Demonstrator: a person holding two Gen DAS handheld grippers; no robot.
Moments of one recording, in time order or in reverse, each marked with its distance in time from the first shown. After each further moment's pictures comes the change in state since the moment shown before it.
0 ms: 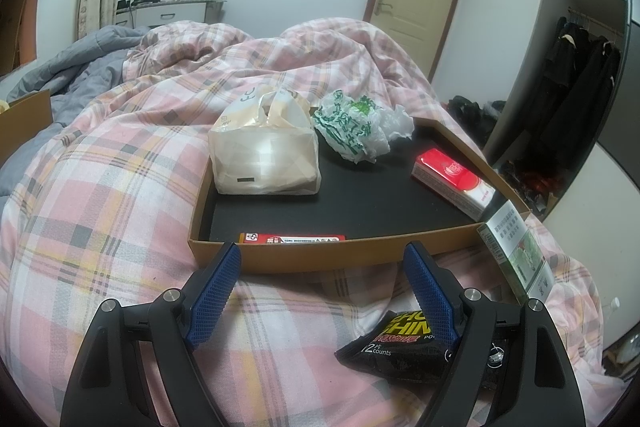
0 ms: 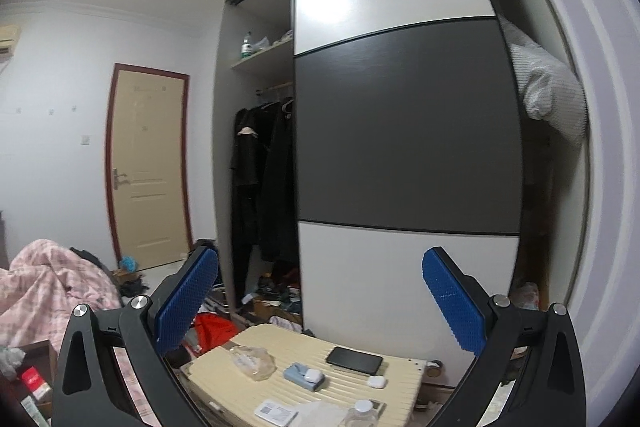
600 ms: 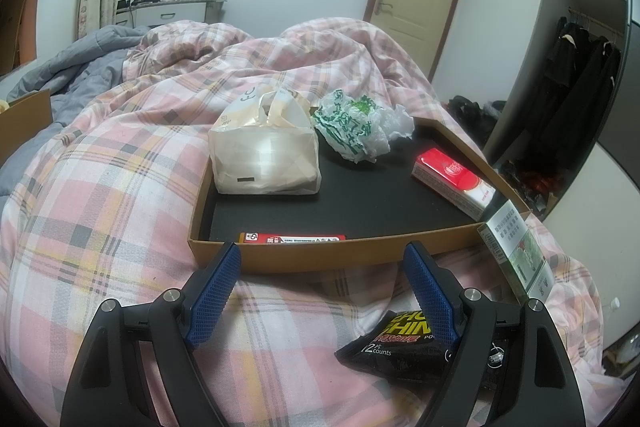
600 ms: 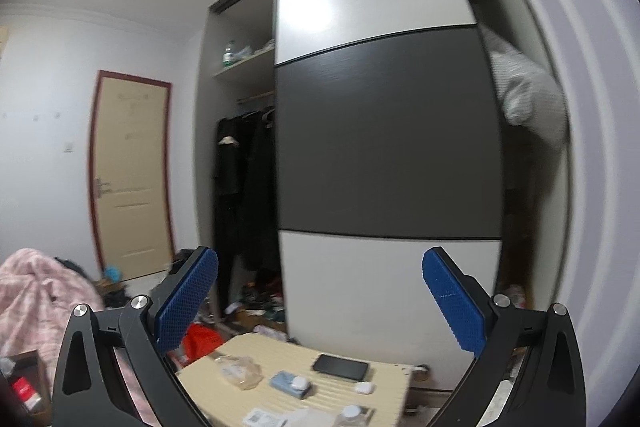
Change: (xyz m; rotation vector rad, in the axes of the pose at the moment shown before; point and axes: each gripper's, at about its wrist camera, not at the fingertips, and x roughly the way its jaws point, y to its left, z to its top) left arm 0.000 0.000 0.000 -0.001 0.001 0.000; right arm 0.001 -0.007 -0.002 0.013 -0.037 -0.134
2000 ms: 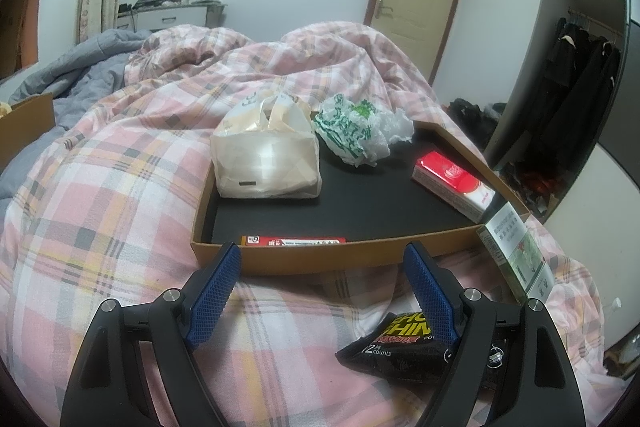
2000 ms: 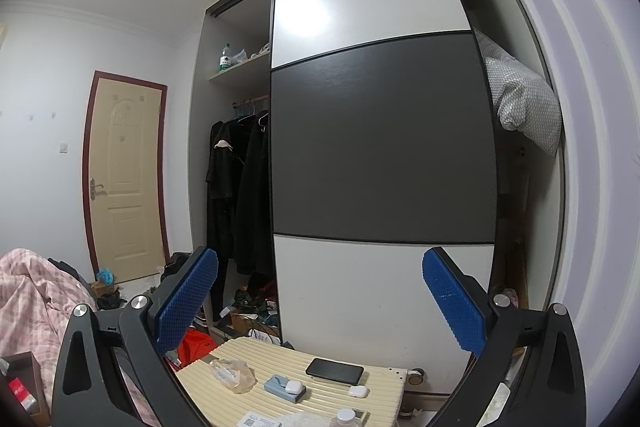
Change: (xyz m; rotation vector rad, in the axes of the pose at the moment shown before) left arm -0.003 -0.001 -0.001 0.005 -0.020 0.010; right arm -0.006 0.001 0.002 -0.006 -0.015 0.000
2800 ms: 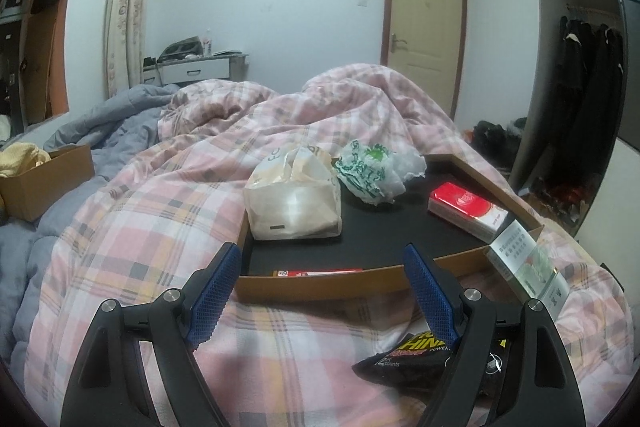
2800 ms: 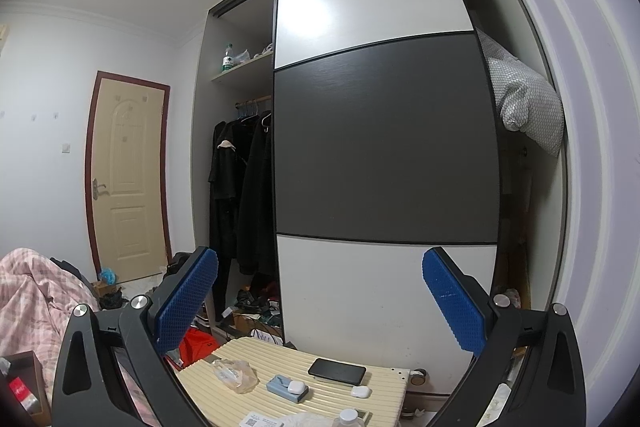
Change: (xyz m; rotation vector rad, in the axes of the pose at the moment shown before) left arm -0.038 -0.016 0.000 0.076 -0.154 0.139; right arm 0.002 0.002 0.000 -0.003 -0.004 0.006
